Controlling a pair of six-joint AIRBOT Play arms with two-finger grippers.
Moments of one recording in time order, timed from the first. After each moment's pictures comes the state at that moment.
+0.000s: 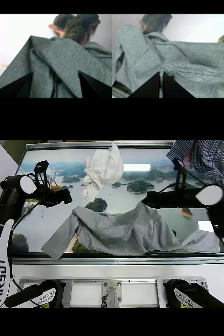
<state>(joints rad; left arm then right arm) -0.12 -1.31 1.37 1.42 -1.17 -1.75 0.16 -1.12 1.20 -0.99 1.00 1.60</state>
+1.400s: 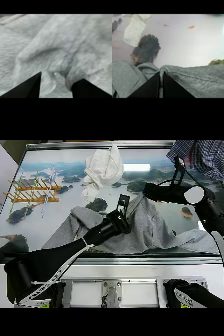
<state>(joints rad) -0.95 -1.59 1.42 1.92 -1.17 -2.36 0.17 -1.17 1.19 -1.08 0.80 1.70</state>
